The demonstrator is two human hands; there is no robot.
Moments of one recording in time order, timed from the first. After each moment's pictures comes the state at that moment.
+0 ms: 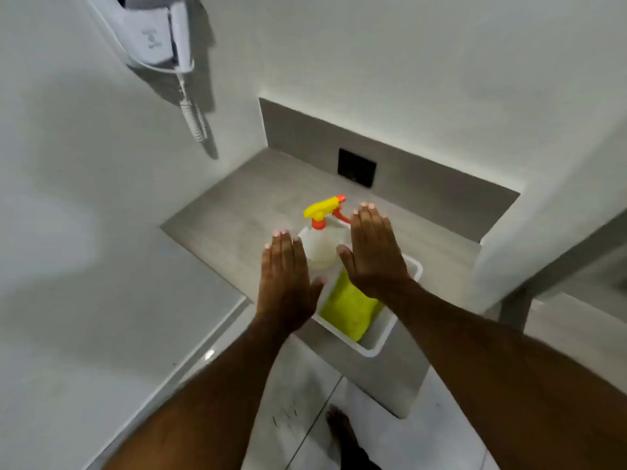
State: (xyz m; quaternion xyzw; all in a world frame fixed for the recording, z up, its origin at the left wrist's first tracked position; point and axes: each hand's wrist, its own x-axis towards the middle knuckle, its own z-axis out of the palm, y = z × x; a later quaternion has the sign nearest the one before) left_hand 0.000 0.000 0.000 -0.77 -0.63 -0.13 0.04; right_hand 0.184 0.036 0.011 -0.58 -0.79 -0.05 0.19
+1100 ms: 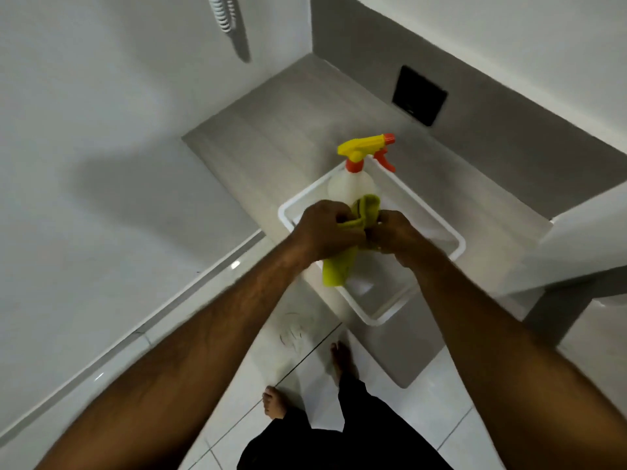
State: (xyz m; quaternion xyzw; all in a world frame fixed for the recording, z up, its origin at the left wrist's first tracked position) left_hand 0.015 0.037 0.018 -0.61 -0.66 -0.18 -0.39; right_hand 0.187 0.076 -0.049 -0.53 -0.54 0.62 0.19
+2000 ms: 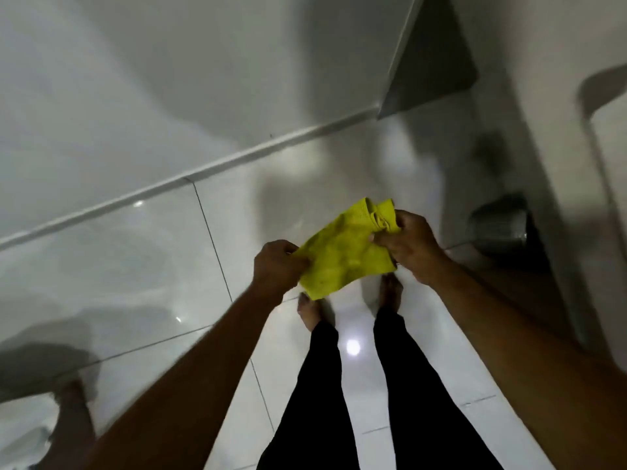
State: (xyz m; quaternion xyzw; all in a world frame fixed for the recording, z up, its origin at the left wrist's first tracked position) left_hand -0.236 -0.205 -0.270 -0.06 -0.84 -0.23 -0.49; right_hand -0.062 -0.053 -0.284 -0.58 -0.54 0.61 0.00
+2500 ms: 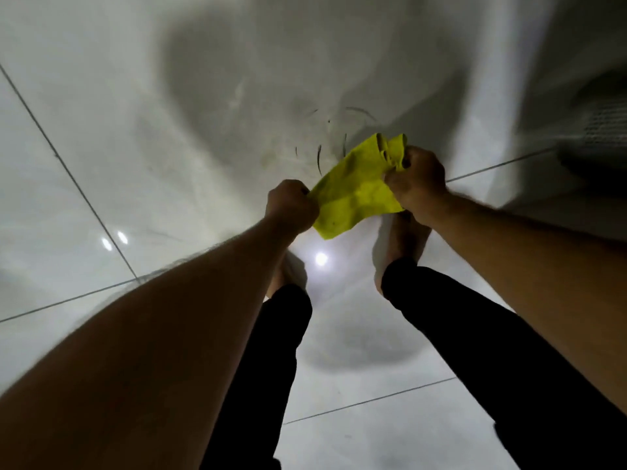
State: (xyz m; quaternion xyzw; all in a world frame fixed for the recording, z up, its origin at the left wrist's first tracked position) left_hand -0.158 -0.219 -0.757 -0.19 -0.82 -0.02 -0.54; right_hand -0.011 -0.084 -0.734 -0.63 -0.65 0.38 -0.17
